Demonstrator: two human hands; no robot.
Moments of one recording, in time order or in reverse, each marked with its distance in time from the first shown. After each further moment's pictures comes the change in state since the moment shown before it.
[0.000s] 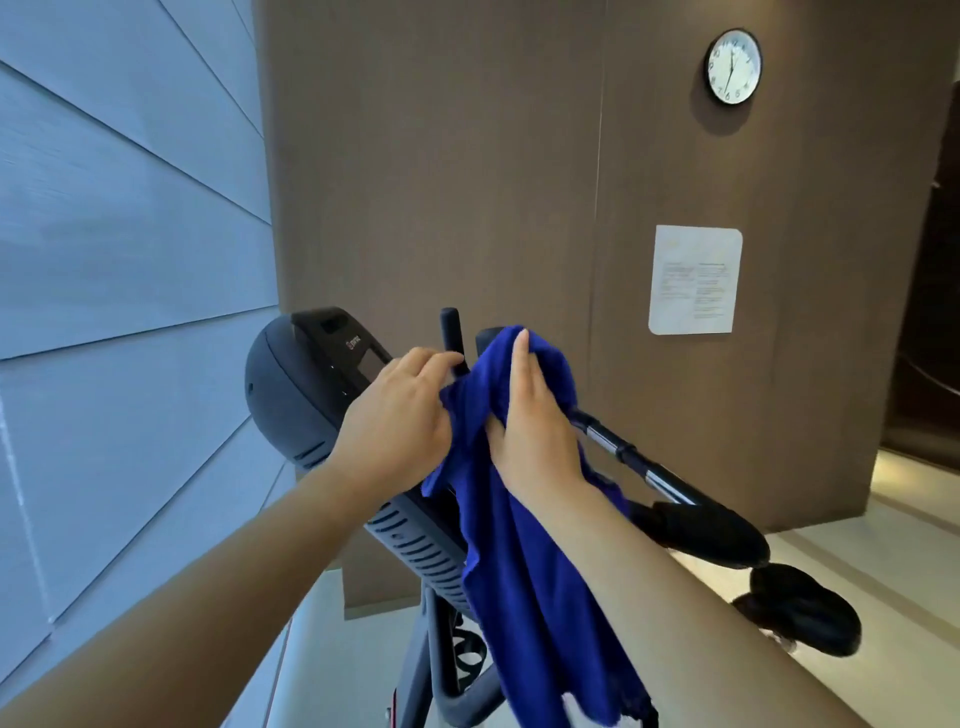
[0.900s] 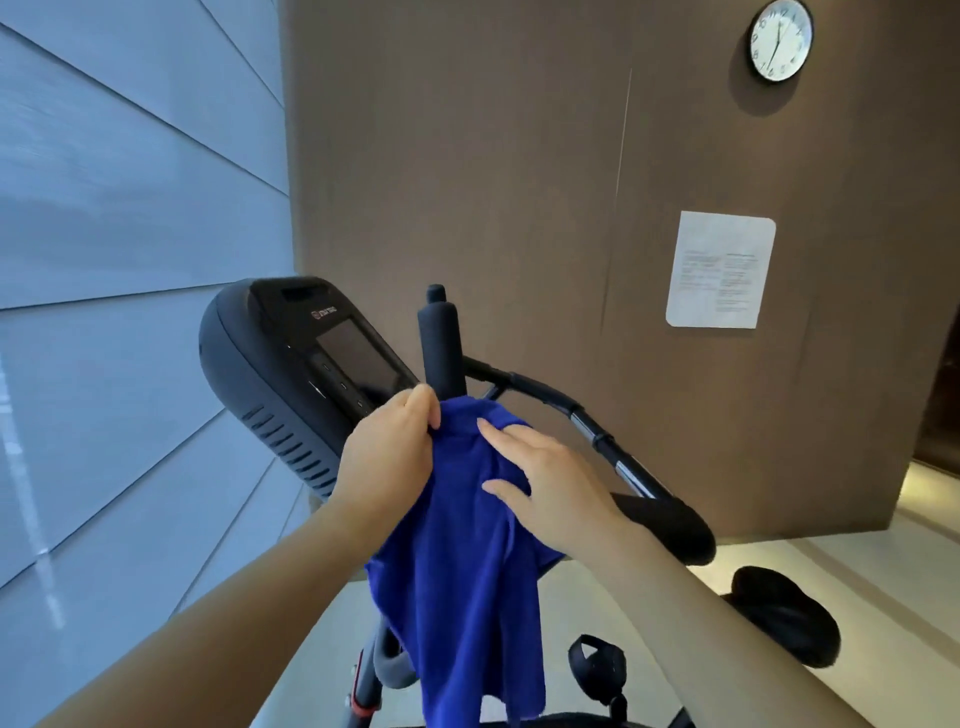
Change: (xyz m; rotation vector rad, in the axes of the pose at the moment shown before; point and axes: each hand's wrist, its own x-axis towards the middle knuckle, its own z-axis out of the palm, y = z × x) left_hand -0.023 0.061 0.058 0.030 0.020 -0.282; right_hand -0.052 0.089 -0.052 -0.049 -0.338 -0.293
